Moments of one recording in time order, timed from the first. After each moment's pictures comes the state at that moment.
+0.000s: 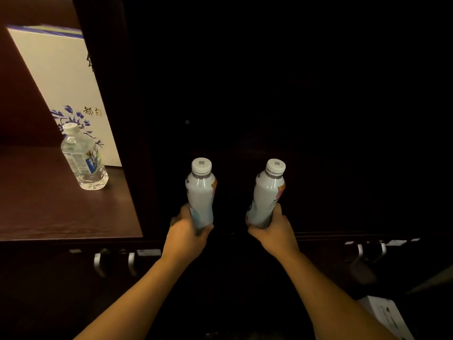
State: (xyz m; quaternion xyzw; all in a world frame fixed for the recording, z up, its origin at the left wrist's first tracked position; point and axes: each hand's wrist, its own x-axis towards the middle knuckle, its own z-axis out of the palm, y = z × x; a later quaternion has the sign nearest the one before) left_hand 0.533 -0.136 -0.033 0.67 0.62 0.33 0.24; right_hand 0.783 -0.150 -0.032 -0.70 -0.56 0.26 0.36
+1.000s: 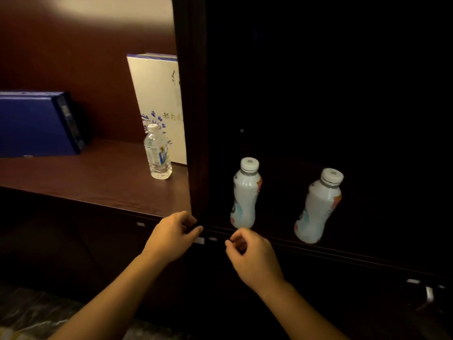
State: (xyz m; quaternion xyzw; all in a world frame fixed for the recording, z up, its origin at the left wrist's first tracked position) left_hand 0.419 -0.199 -0.001 0.63 0.69 0.30 0.19; right_hand 0.647 -0.212 -0.013 -0.53 -0.73 0.22 0.36
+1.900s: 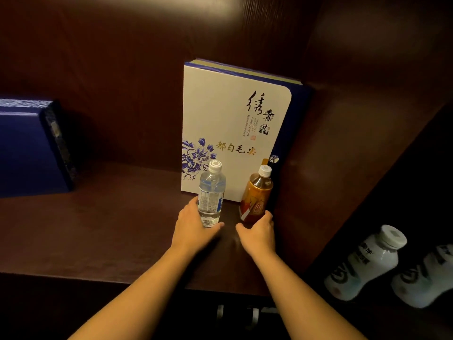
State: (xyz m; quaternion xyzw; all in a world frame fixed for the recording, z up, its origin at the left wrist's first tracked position) left_hand 0.219 0.025 -0.032 0.62 0.64 0.37 0.25; right_hand 0.395 0.009 -0.008 -0.78 -0.46 0.22 0.35
